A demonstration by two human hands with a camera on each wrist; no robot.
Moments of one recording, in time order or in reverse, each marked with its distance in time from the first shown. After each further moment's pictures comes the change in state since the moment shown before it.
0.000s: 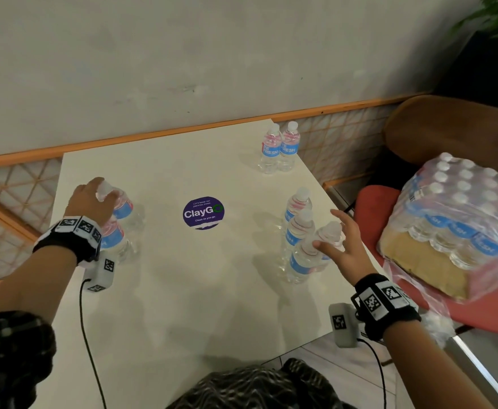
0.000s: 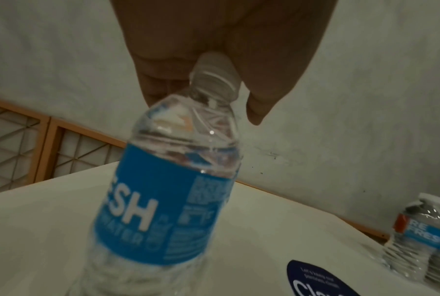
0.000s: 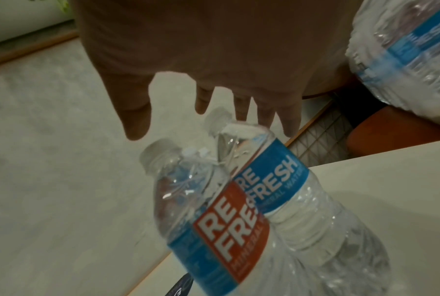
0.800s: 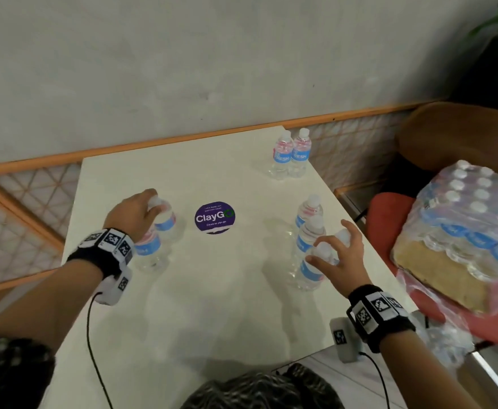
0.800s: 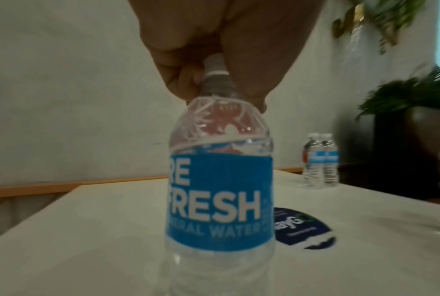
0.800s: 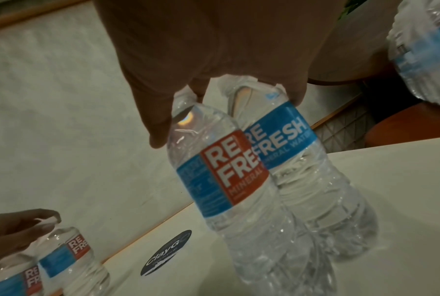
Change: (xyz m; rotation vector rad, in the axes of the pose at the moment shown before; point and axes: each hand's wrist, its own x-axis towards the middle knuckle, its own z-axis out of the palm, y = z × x) left_hand -0.044 0.039 -0.003 0.196 -0.128 0.401; right_hand -0.003 0.004 0.027 -0.288 0.026 -0.079
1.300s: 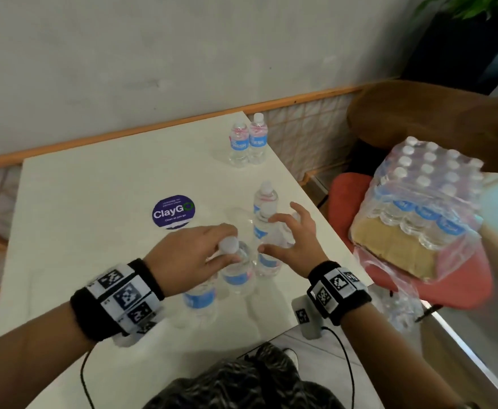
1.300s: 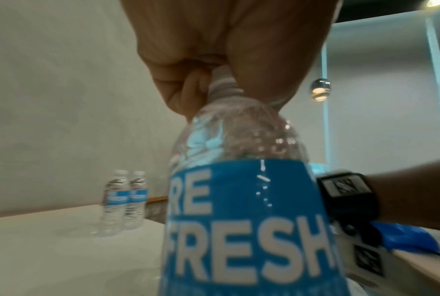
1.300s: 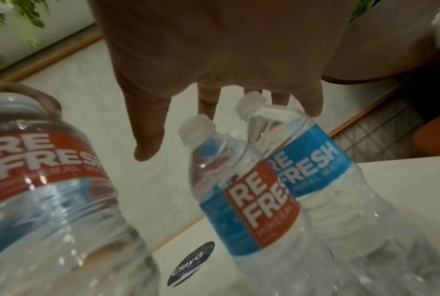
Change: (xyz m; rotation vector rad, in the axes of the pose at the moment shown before) left_hand -0.096 0.199 -0.001 -0.157 -0.159 0.686; right_hand 0.003 -0.001 -0.018 0.045 -0.131 -0.024
